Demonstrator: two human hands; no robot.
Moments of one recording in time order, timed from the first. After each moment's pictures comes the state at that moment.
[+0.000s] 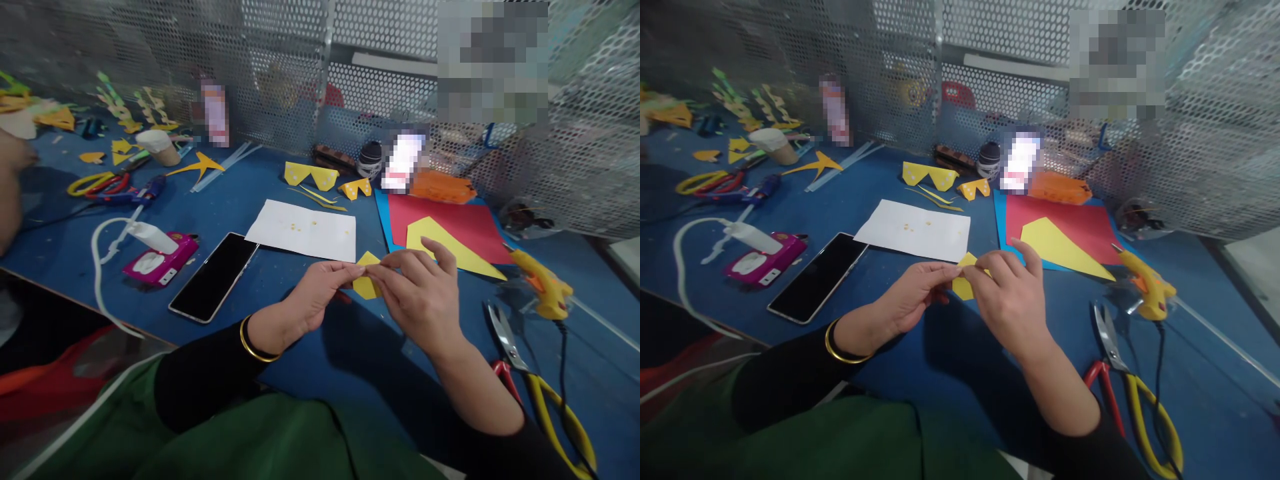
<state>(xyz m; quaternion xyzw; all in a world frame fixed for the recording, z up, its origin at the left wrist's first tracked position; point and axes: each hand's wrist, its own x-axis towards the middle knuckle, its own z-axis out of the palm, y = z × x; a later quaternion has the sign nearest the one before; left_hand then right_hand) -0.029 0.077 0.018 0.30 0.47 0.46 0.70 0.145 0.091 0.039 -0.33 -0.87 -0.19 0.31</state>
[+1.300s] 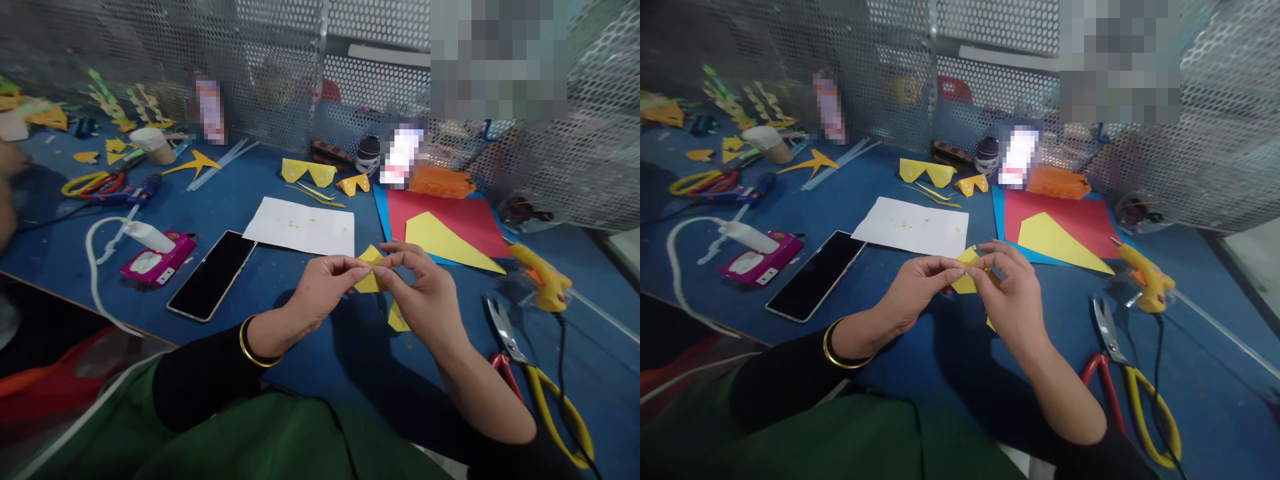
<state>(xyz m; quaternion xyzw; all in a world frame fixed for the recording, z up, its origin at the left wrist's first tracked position) -0.023 0.071 0.021 0.38 0.47 0.50 0.61 0.140 0.085 0.035 -0.51 -0.72 0.23 0.42</state>
